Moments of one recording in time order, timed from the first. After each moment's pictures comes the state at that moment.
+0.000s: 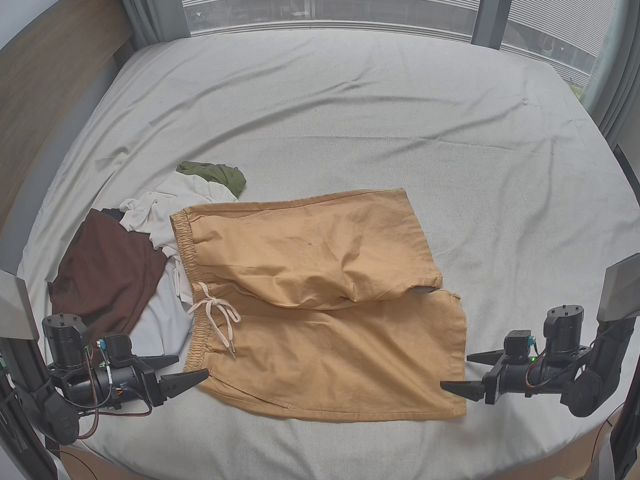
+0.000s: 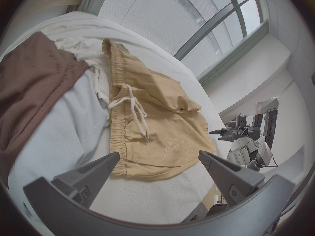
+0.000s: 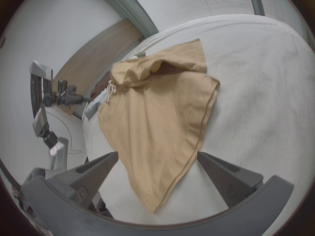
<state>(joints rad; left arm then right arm) 0.01 1.99 -0.02 -1.43 -0.71 -0.13 0.18 2.10 -0.16 -1.35 0.58 -0.02</state>
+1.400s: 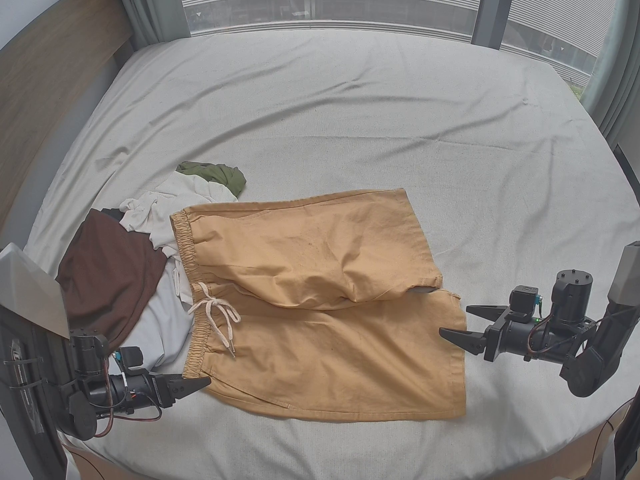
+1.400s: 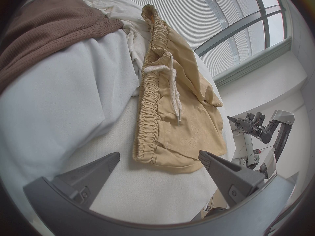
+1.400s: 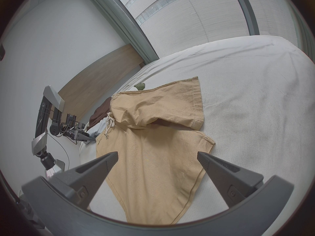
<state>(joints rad) 0.06 2.28 -0.07 -1.55 -0.70 -0.21 0.18 2.02 -0.30 -1.36 0.57 0.06</state>
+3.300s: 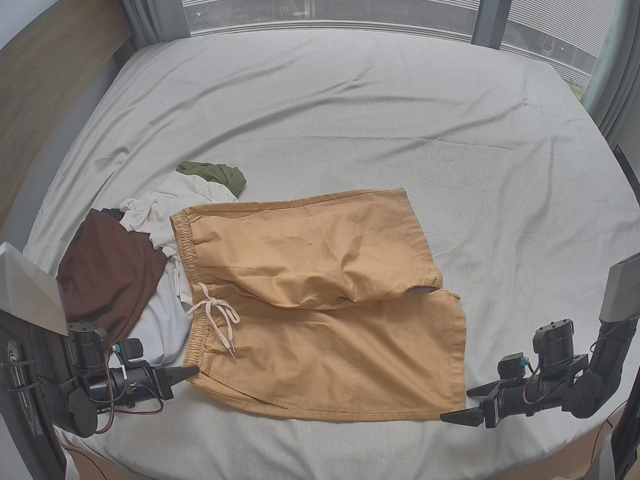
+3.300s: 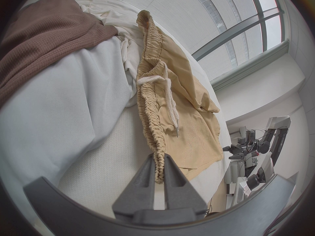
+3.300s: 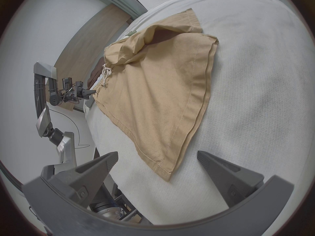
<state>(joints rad) 0.04 2.24 -0.09 -1.55 -0.70 -0.25 0.21 2.09 -0.14 -1.06 0.56 -0.06</state>
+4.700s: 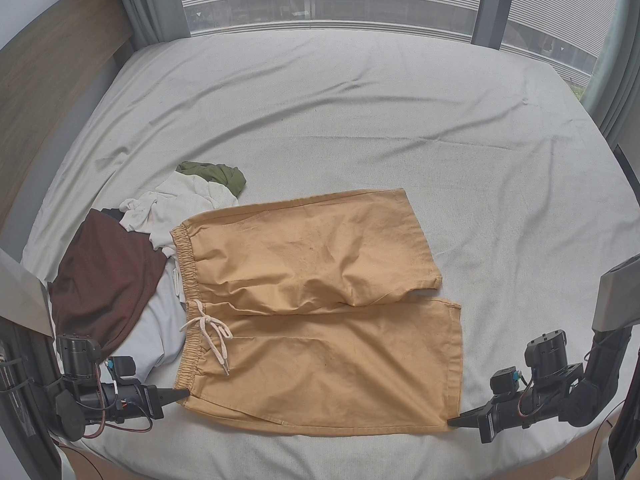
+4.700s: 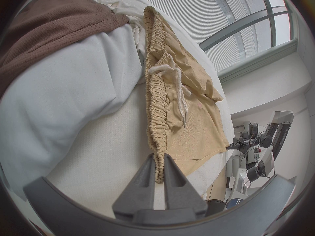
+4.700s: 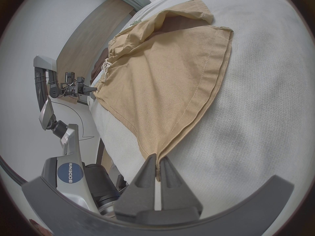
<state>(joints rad) 0.11 2.17 -0.02 -1.35 -0.71 -0.12 0.27 2.11 -0.10 -1.06 0.56 -0.07</state>
